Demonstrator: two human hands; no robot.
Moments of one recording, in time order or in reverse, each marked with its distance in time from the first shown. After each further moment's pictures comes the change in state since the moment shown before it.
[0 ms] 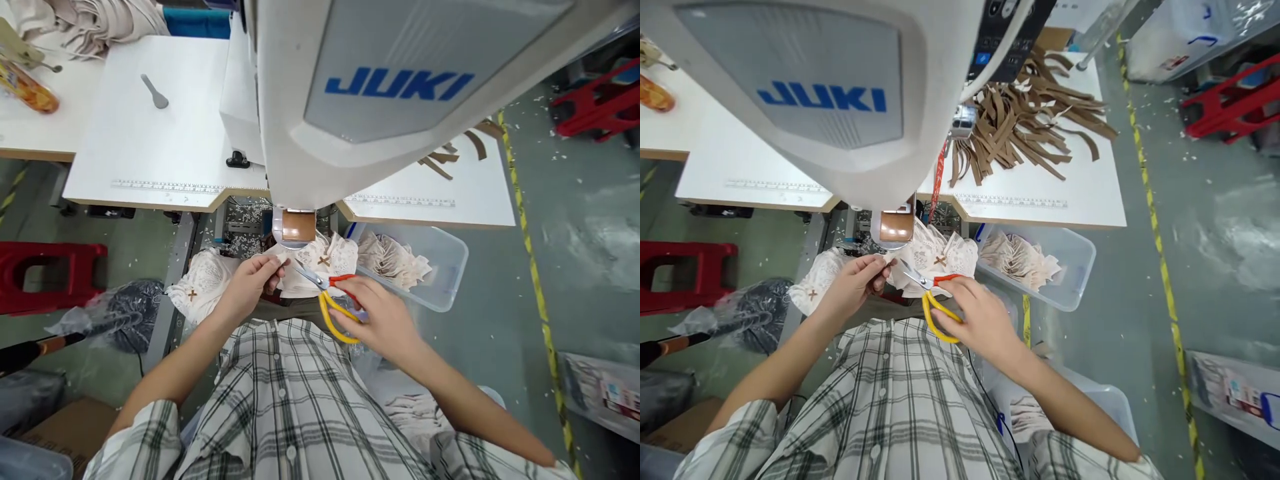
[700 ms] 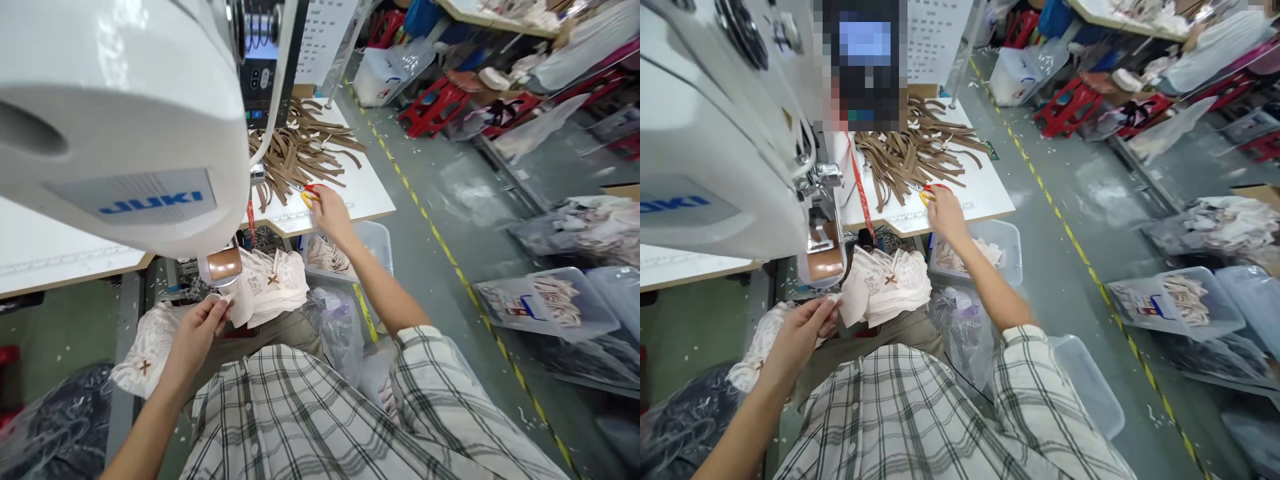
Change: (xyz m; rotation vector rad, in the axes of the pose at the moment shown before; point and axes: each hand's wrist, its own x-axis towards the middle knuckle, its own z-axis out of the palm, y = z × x) left_hand 0.014 -0.008 -0.006 0.306 0.007 0.072; right_hand 0.130 0.138 -0.067 -0.249 0.433 0.305
